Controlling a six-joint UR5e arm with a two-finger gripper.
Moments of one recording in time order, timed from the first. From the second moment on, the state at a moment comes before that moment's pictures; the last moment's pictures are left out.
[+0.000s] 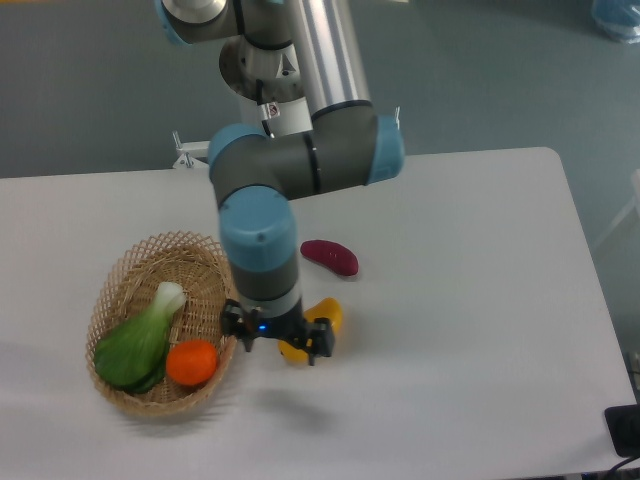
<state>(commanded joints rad) 2.14 -2.03 -1.52 -1.02 1.57 0.35</state>
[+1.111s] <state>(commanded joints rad) 2.02 -2.11 -1.56 -1.02 1.54 0.14</state>
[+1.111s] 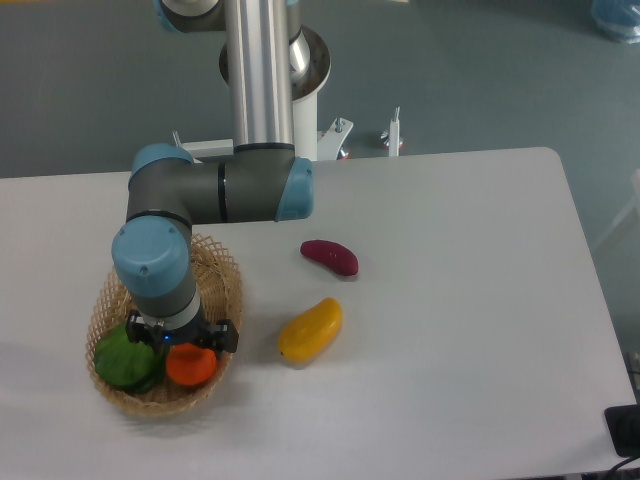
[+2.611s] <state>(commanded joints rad) 2.08 -2.02 -1.56 -1.01 1.52 0.14</state>
